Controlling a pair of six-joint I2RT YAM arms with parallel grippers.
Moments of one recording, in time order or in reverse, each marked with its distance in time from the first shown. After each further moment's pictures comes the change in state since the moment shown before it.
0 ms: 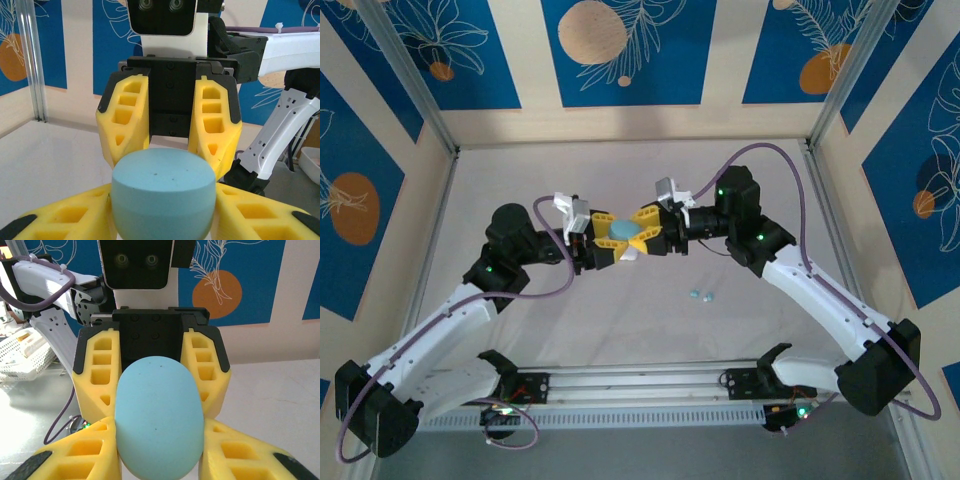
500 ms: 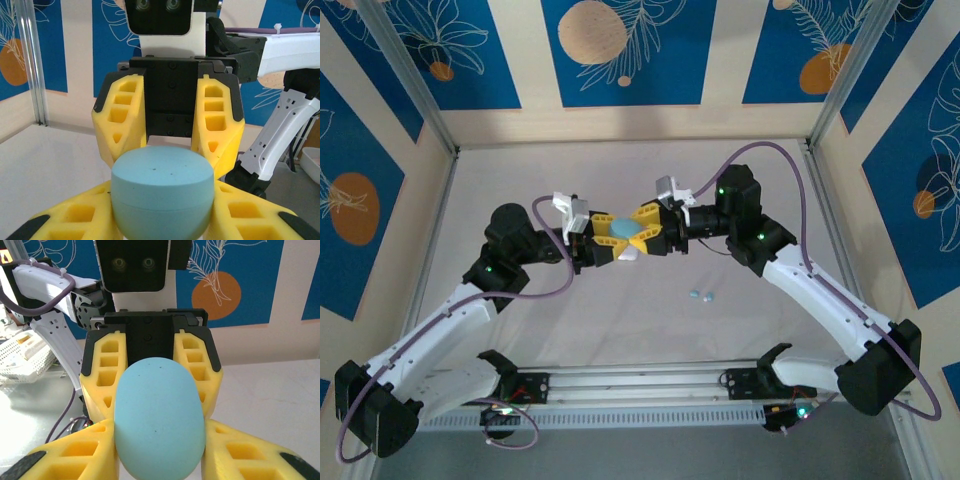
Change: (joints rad) left arm 0.000 0.000 0.000 0.008 0.004 0.014; right arm -0.004 0.000 0.013 -0.006 0.004 0.025
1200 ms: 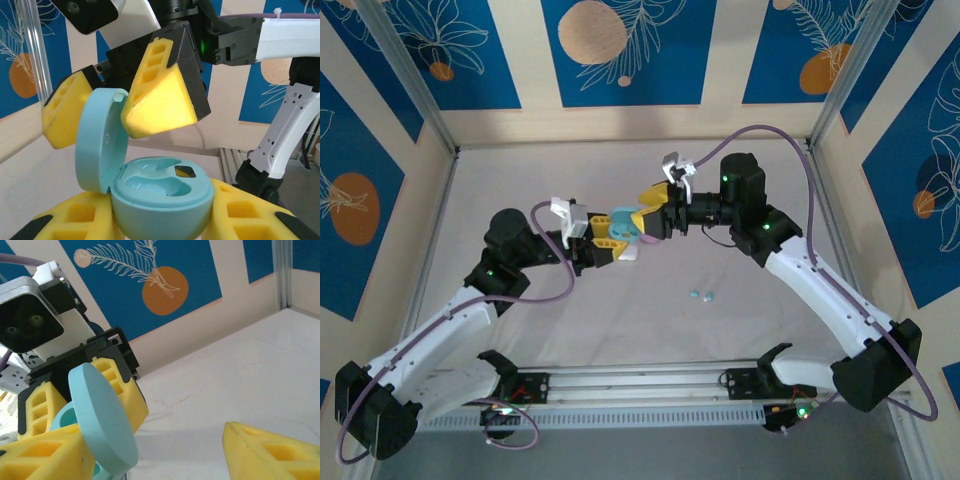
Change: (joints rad) left arm -0.003 -0.016 -0.052 0.080 -0.027 0.031; right arm -0.047 0.027 0.092 -0.113 0.180 0.270
